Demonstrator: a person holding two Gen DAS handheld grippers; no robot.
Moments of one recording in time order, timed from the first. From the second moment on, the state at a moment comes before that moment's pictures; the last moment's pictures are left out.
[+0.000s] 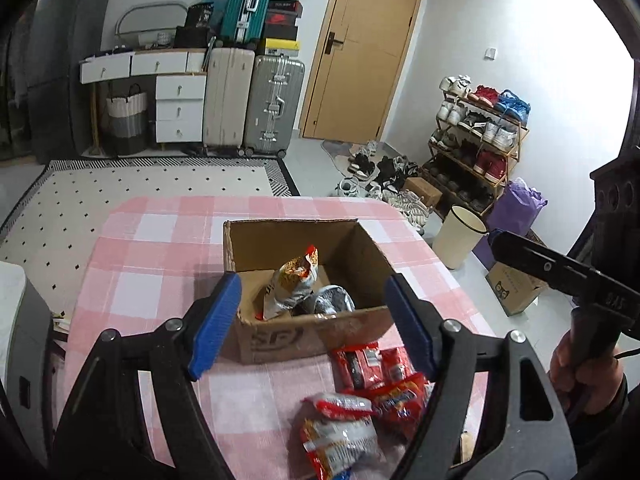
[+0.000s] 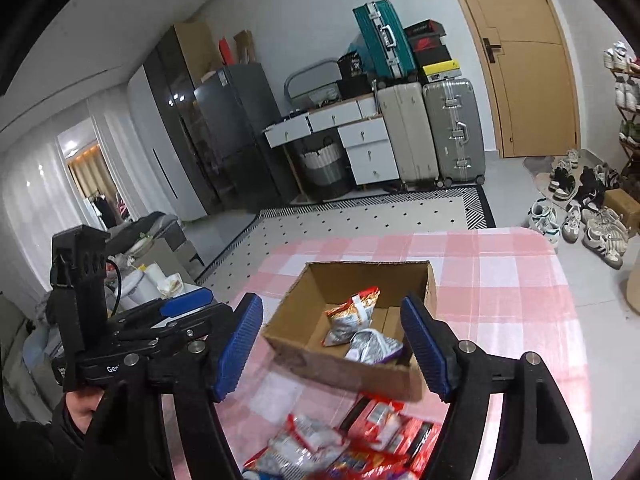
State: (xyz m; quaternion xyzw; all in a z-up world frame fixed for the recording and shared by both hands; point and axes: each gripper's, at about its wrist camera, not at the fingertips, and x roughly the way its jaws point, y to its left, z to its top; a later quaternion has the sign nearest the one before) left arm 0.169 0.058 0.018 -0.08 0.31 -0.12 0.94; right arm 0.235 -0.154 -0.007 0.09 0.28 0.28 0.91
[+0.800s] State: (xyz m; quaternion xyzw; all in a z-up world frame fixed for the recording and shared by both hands) left arm 0.012 0.053 0.026 -0.10 0.29 -0.14 0.94; right arm 0.088 -0.201 -0.019 0.09 0.32 0.23 0.92
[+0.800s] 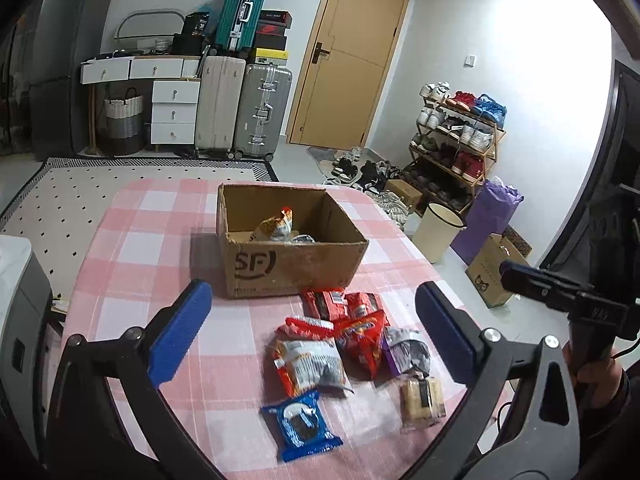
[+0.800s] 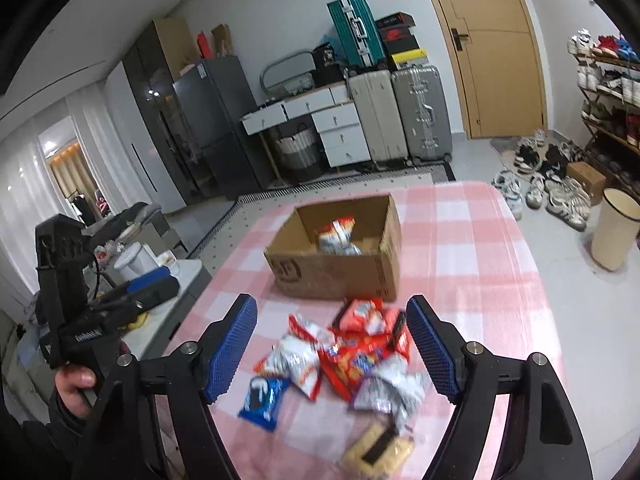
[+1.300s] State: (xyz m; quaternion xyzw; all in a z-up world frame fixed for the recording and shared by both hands) left arm -0.001 0.039 -0.047 -0.11 0.34 -0.17 0.92; right arm 0.055 -0.203 -0.110 0.05 0.39 0.22 0.89
